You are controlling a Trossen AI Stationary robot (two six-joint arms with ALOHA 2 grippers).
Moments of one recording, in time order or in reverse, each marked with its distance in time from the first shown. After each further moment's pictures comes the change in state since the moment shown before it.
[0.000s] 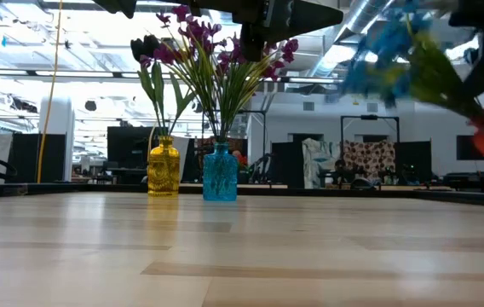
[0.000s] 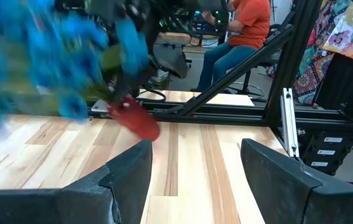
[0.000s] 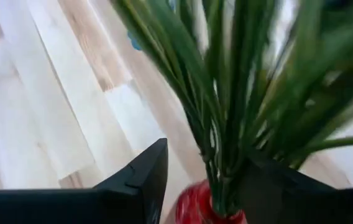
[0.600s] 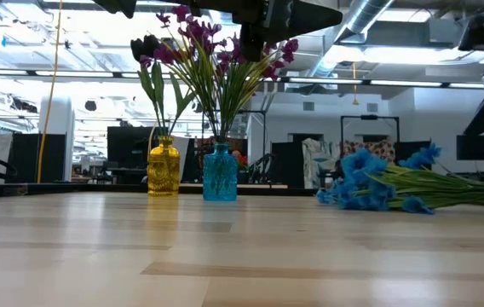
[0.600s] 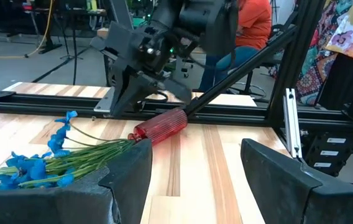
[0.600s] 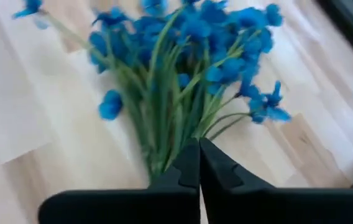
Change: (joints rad) left arm 0.002 0.000 0.000 0.000 -0.009 0.001; right arm 0.052 0.165 -0.062 0.002 0.012 0.089
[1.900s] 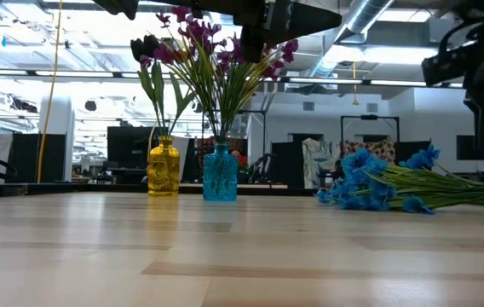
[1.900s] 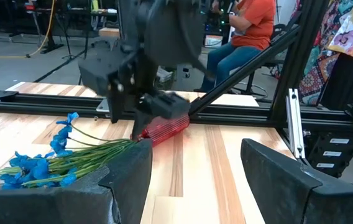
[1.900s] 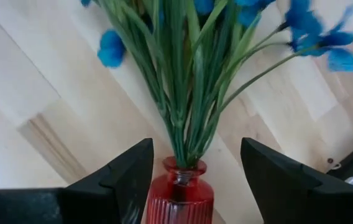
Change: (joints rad) left arm 0.005 0.000 0.000 -0.001 0.002 0.003; right arm -0.364 0.120 0.094 0.027 -0.449 -0.221
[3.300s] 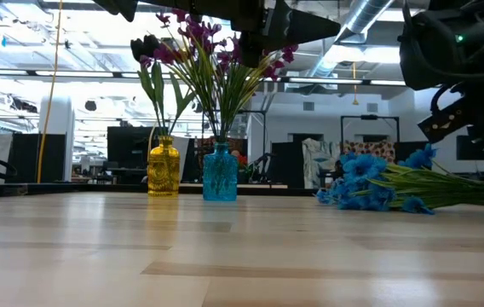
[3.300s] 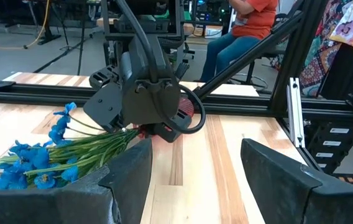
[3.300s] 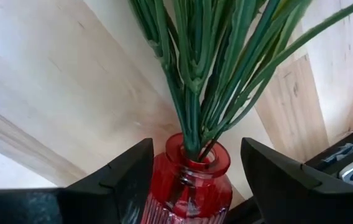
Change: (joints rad) left arm 0.000 0.000 0.000 -0.042 0.008 -0.011; right arm -0.104 0.287 0.000 0.005 -0.241 -0.103
